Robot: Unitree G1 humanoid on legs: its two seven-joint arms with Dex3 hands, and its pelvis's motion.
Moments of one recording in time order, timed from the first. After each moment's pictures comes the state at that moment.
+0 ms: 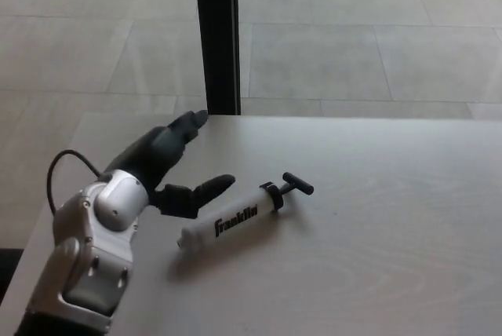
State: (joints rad) left_arm -0.52 0.26 -0.08 0.11 0.56 0.42 -0.41; right_arm -0.18 -0.30 -0.45 -0.14 0.16 0.11 -0.05
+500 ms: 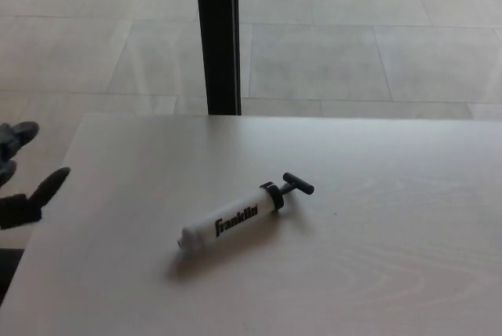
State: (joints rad) left_arm -0.37 0.42 0.39 0.17 0.36 0.41 -0.45; right_arm -0.08 -0.39 -0.58 -0.05 0.17 0.10 -0.04
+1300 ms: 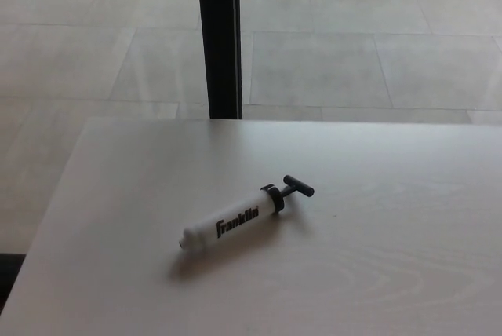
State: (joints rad) left_arm 0.07 0.49 1.01 0.82 0.11 0.28 -0.40; right_arm 0.01 -0.57 -0.85 0.60 0.22 0.02 -0.01
